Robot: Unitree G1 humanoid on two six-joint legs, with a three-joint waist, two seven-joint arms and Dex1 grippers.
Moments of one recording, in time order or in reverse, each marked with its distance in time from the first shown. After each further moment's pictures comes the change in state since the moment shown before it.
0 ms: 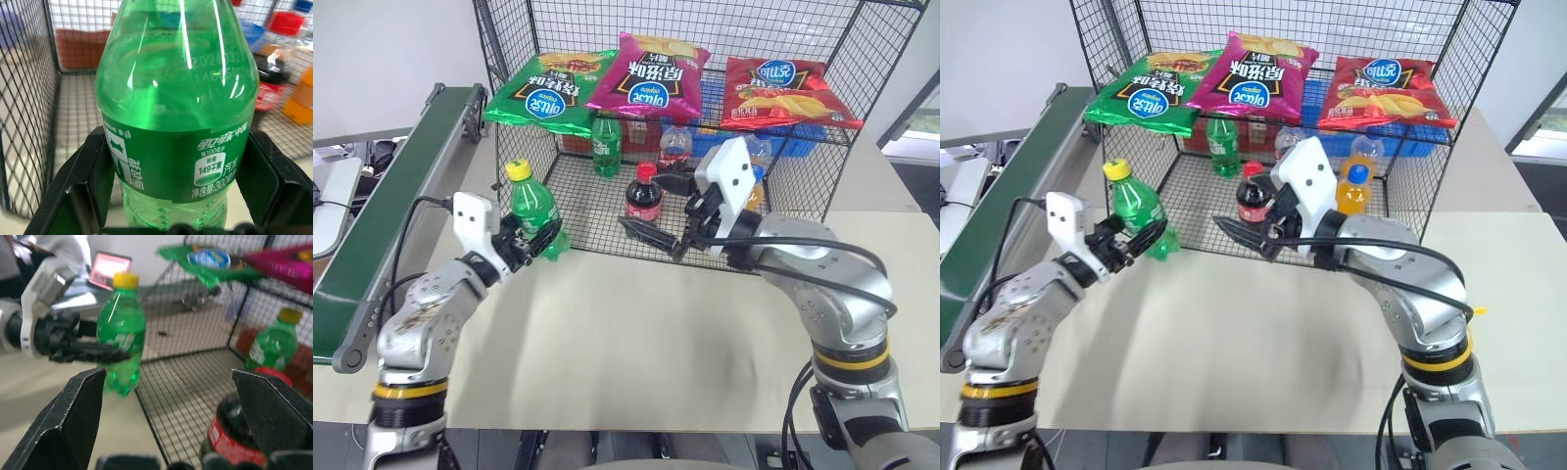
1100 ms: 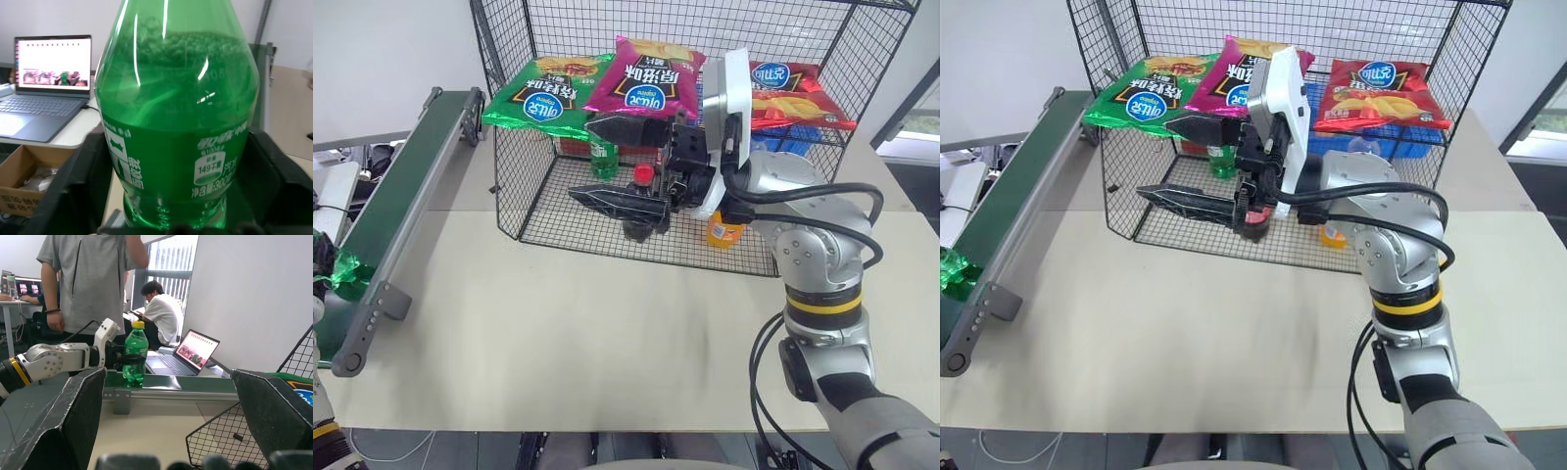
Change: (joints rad) left arm 0.276 0.183 0.687 0.168 -0.009 -0.079 0.207; right arm -0.283 0.117 -0.067 0.238 0.166 -0.176 0.392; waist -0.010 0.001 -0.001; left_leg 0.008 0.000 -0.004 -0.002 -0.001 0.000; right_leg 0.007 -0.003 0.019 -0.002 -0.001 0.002
